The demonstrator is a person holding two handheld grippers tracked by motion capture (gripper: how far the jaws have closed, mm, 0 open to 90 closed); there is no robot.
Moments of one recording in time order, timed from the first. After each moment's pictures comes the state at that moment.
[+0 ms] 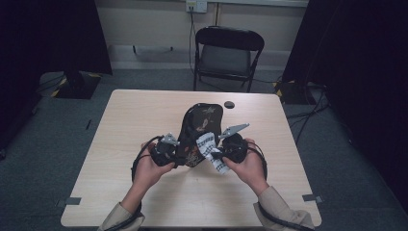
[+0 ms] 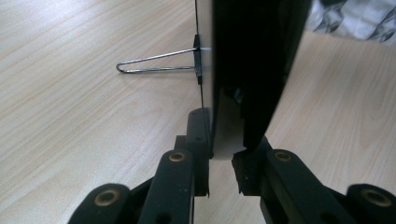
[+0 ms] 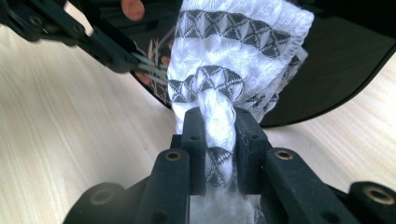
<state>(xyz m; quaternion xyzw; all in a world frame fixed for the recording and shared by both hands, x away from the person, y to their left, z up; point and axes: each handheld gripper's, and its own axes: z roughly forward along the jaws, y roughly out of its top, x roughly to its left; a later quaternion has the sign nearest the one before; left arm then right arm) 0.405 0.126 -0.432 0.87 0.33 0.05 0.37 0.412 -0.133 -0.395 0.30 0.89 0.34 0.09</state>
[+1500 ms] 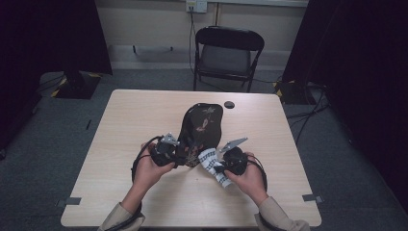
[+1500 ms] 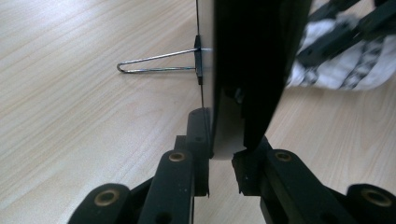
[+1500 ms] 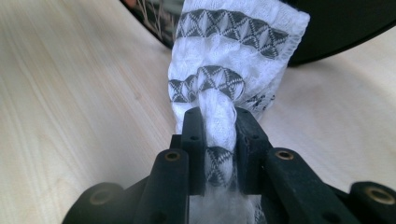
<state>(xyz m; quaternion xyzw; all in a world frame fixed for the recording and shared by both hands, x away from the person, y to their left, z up) 0.405 0.126 -0.432 0.87 0.33 0.05 0.37 0.402 -0.143 -0.446 0.31 0.89 0.31 0.06</state>
